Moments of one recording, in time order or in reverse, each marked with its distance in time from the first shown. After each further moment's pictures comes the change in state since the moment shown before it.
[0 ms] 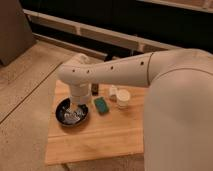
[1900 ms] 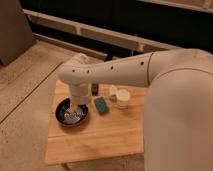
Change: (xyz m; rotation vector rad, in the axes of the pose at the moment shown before) arm 0.000 0.000 0.000 0.001 -0.002 -0.001
